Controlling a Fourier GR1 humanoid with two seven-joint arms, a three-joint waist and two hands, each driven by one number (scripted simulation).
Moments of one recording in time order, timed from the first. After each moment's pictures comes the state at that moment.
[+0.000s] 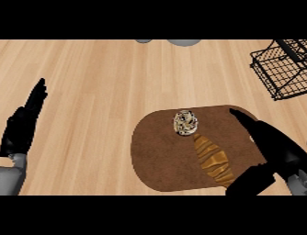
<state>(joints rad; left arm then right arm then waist) -0.15 0.39 -0.05 -1.43 -0.03 0.18 0.05 -0.33 -0.69 0.54 -1.96 -0.01 0.07 1.15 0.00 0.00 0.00</state>
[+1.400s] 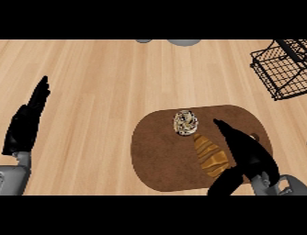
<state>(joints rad) -0.16 0.33 -0.02 -1.46 -0.10 0.16 0.08 -0.27 -0.49 0.58 -1.83 0.20 0.11 1.13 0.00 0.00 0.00</state>
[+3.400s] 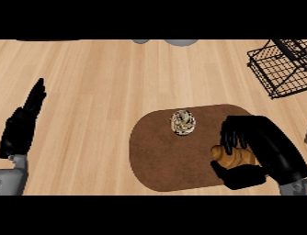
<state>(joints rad) -0.13 0.29 0.04 -1.48 -0.14 0.11 0.08 -0.22 -0.50 0.42 -1.96 0.39 0.12 0.54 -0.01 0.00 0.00</state>
